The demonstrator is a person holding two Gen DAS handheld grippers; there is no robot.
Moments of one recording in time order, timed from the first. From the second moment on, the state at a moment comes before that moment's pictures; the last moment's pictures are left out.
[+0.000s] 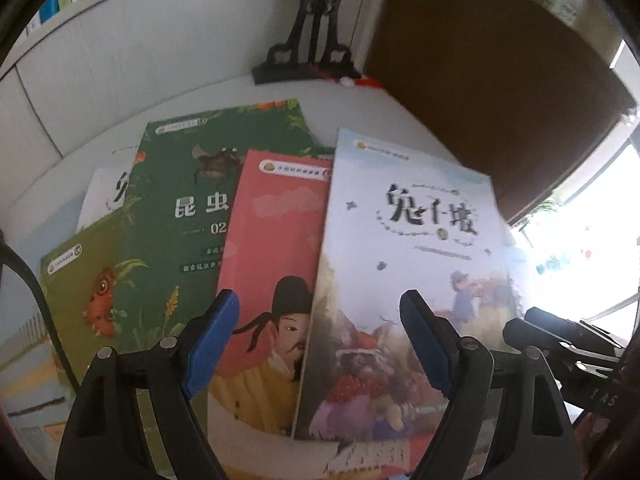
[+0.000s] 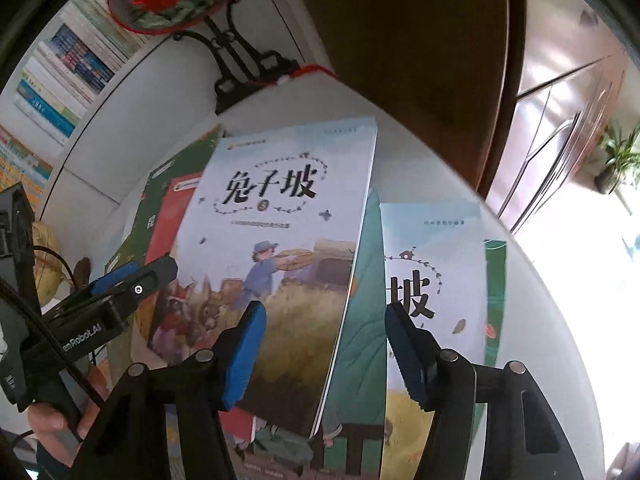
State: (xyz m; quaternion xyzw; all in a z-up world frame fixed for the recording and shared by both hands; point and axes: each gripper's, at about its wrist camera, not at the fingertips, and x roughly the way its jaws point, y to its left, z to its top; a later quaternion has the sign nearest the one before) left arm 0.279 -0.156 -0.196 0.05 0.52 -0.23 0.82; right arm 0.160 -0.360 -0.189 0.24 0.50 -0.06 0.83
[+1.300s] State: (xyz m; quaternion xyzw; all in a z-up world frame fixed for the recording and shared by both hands) left arm 0.211 -0.161 -0.204 -0.03 0.57 -0.28 0.77; right arm 0.136 -0.364 -0.200 0.17 0.55 0.00 0.82
